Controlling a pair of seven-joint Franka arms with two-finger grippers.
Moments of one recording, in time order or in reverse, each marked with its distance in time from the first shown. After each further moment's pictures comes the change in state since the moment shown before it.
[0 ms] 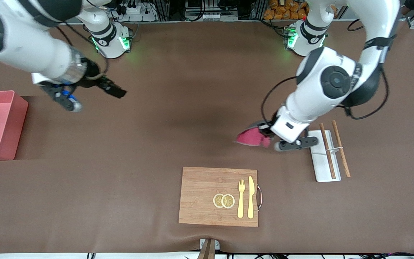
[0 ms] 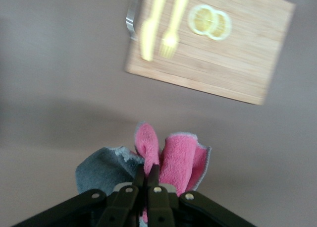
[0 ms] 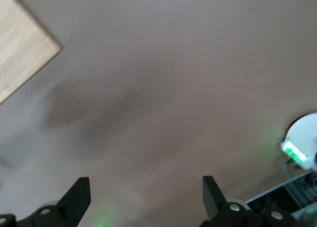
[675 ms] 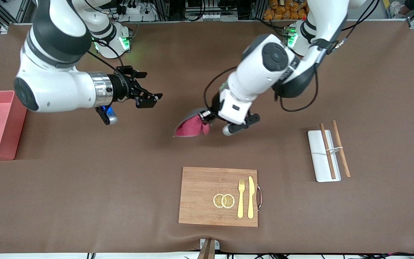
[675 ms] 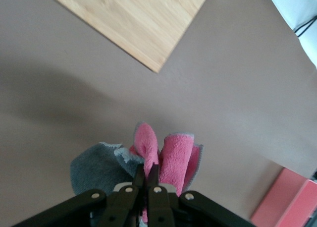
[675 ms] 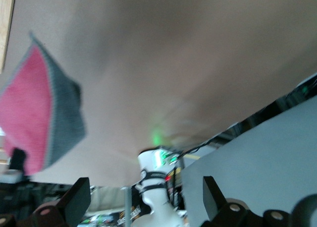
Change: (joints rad) left arm -0.252 0.090 -0.003 0.109 -0.091 0.234 -0.508; right arm -0.008 0.173 -0.022 0.010 0.456 0.038 0.255
